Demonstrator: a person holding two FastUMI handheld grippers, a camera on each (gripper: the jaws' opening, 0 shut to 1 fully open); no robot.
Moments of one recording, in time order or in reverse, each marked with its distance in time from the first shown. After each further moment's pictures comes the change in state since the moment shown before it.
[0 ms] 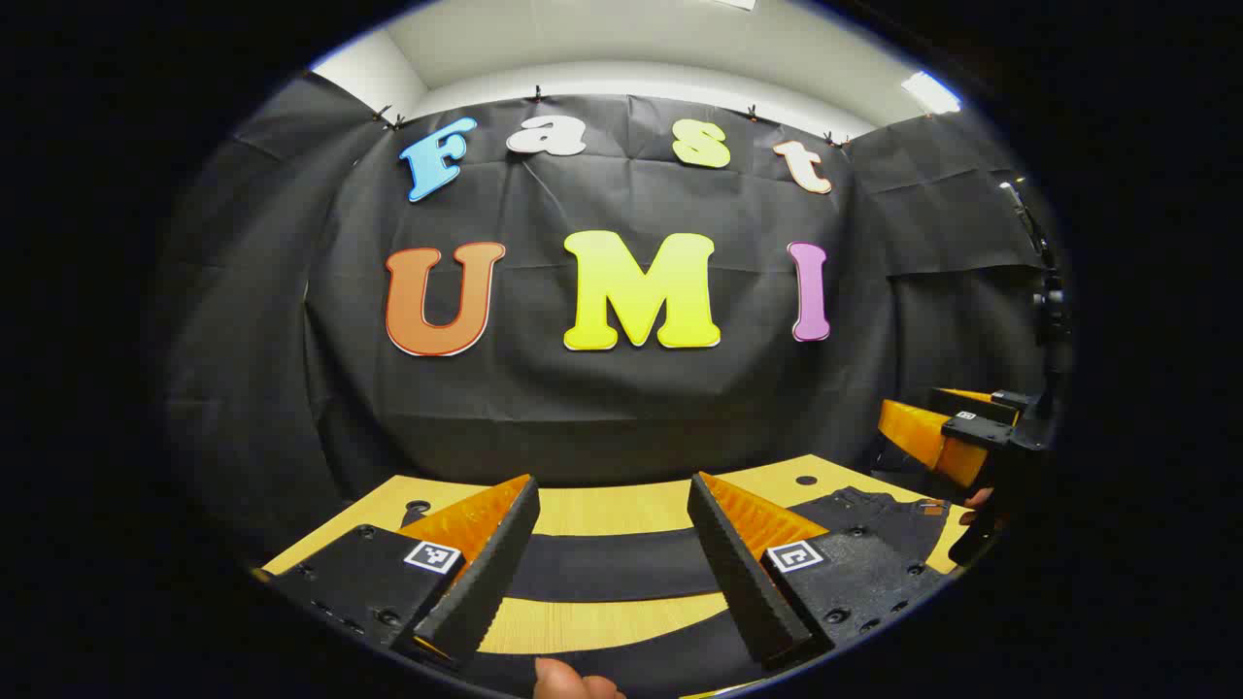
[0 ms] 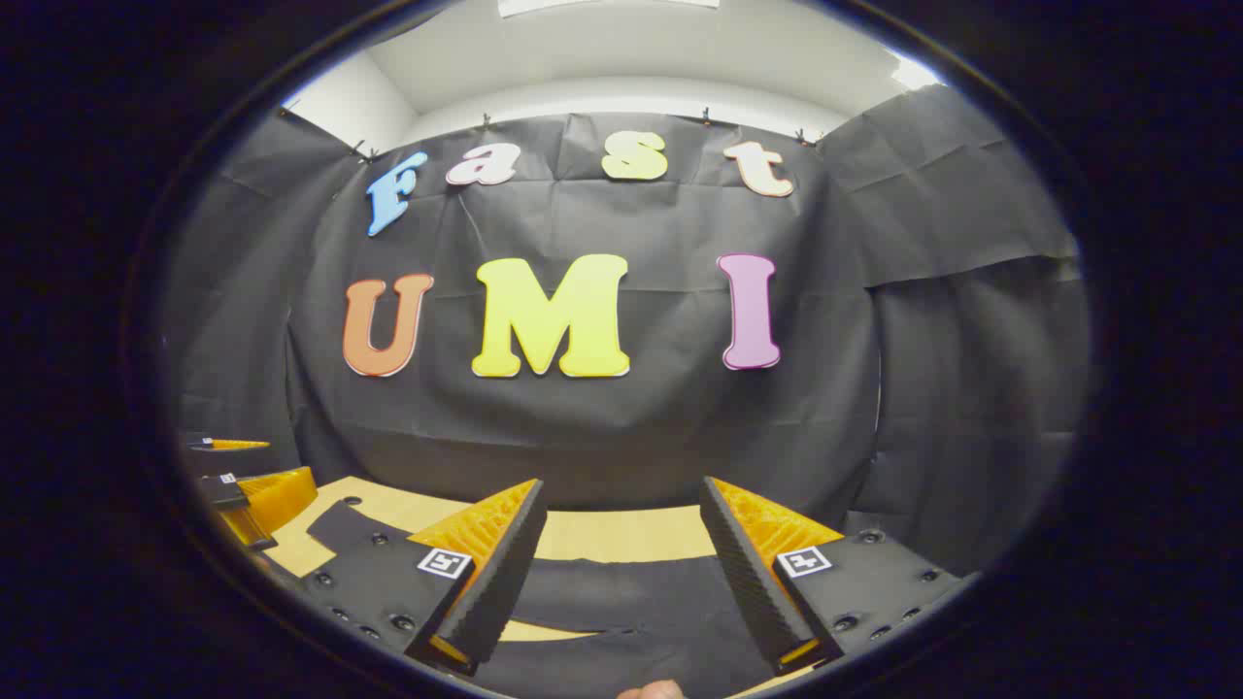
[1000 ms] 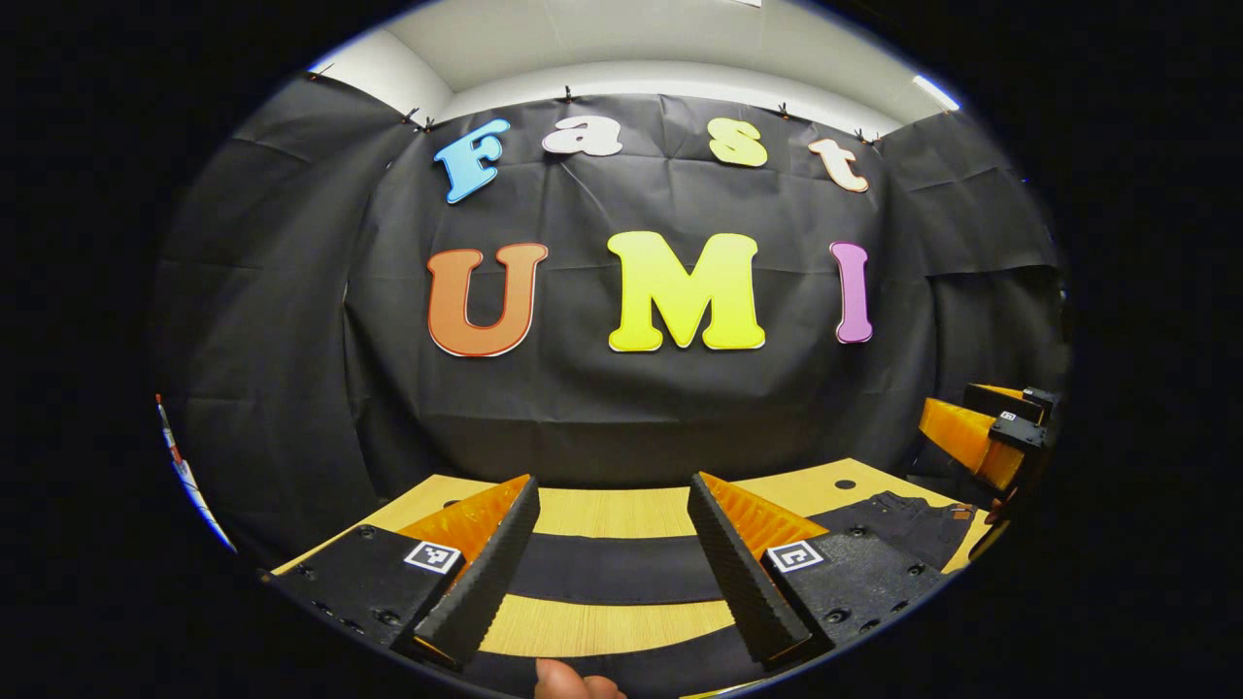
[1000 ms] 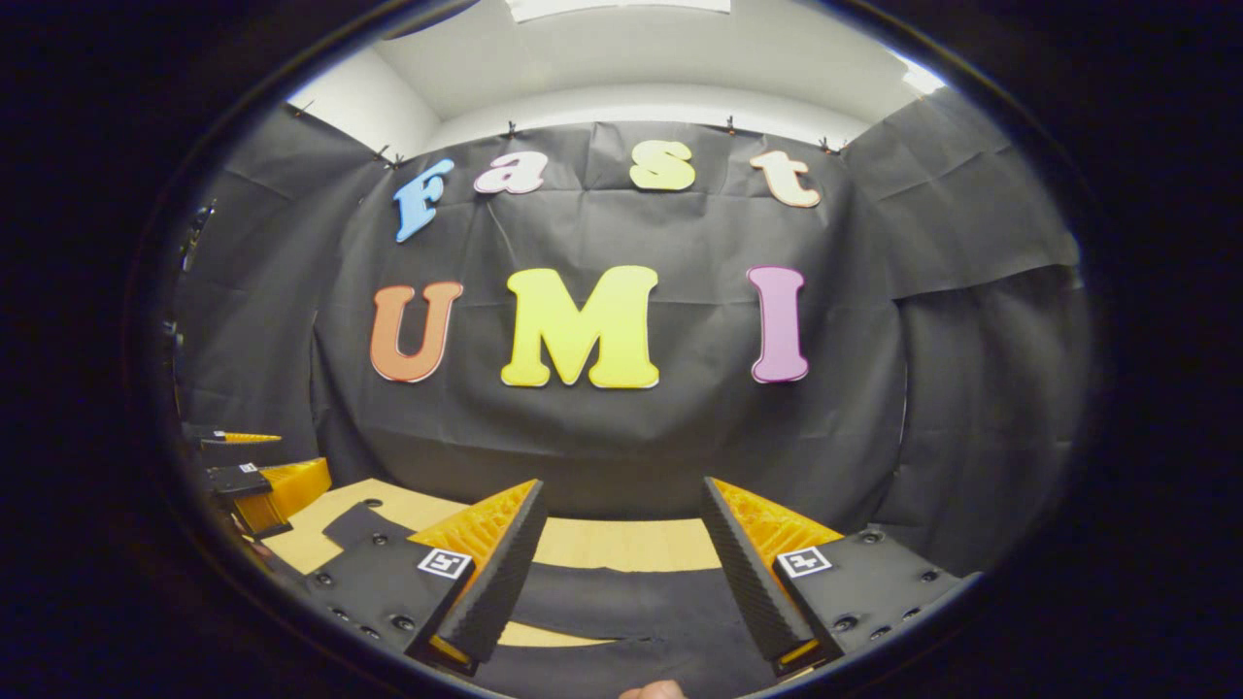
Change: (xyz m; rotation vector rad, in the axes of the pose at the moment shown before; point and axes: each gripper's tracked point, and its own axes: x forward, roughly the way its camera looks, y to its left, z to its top) left arm 0.003 0.032 0.000 -0.008 -0.001 0.116; right arm 0.003 0.023 0.002 -0.010 -0.013 0.083
